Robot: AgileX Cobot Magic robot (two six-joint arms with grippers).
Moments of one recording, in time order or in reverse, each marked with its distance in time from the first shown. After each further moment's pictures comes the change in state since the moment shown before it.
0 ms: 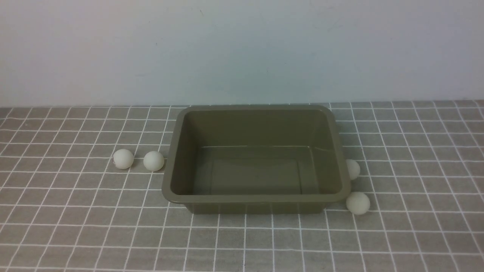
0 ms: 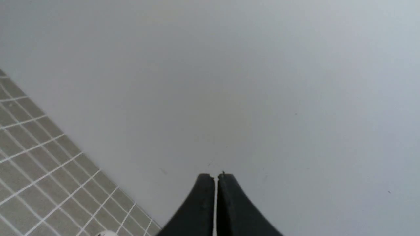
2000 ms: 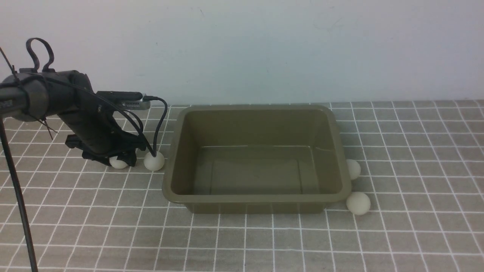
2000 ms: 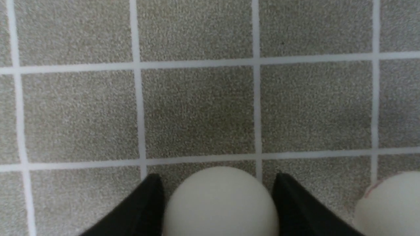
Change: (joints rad) right arm 0.016 0.913 -1.047 0.102 1.054 -0.472; left arm -0.003 2.146 -1.412 0.623 0.792 0.147
